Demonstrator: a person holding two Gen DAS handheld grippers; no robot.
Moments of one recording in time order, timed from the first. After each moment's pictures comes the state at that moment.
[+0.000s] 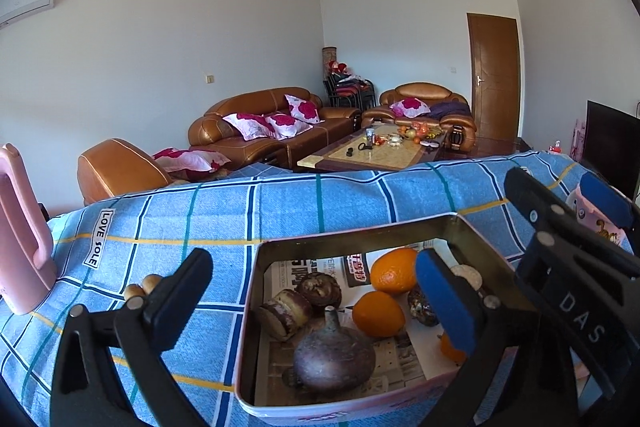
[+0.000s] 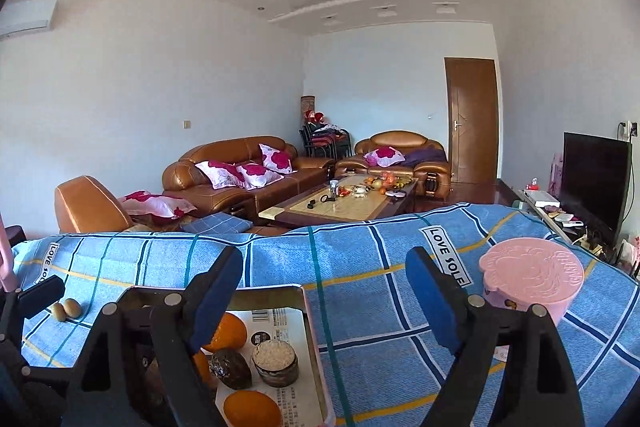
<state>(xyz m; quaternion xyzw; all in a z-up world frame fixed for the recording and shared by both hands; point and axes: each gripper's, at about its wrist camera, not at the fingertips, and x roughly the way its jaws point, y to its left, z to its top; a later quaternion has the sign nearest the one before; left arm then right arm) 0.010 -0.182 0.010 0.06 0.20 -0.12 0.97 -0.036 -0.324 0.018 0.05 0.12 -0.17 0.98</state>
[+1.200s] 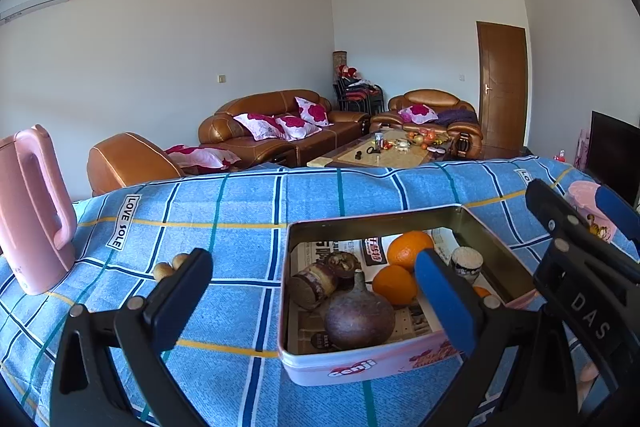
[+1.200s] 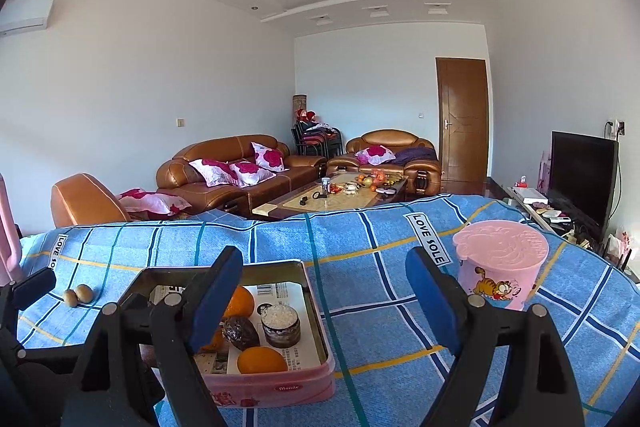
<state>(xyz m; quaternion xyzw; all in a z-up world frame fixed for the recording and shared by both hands) -0.019 -0.153 0.010 0.04 0.20 -0.10 0.97 -0.071 -0.300 0.020 0.04 0.12 -0.20 0.97</state>
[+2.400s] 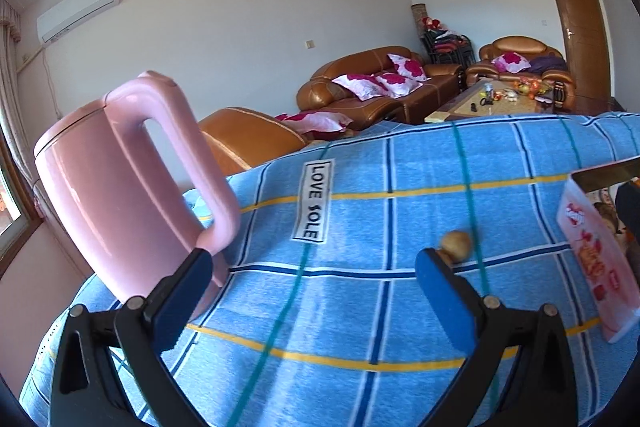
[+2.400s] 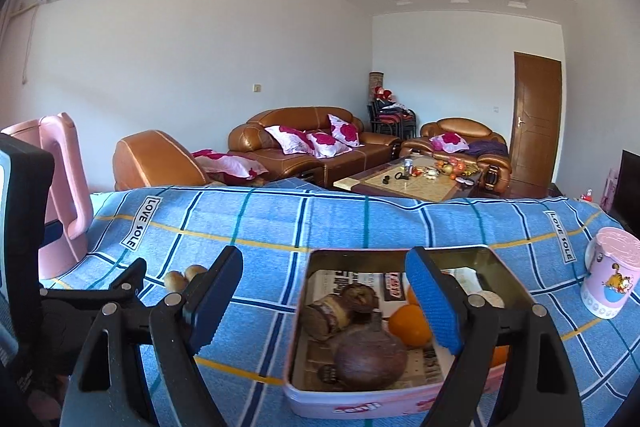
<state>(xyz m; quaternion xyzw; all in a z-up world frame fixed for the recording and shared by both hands) 0.059 0.020 -0.006 0.13 0.25 0.09 0.95 0.002 -0.146 0.013 -0.01 0.18 -0.05 0.98</state>
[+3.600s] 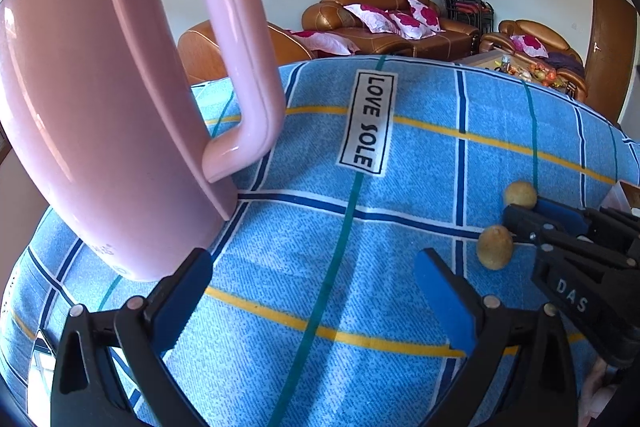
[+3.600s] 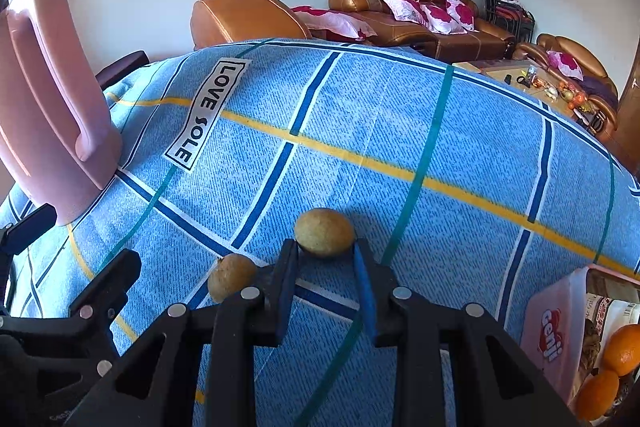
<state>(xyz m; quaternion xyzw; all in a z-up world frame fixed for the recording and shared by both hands) 0.102 0.085 -0.033 0.02 0.39 0.07 0.92 0.145 -0.072 -0.040 -0.02 0.42 0.12 0.90</state>
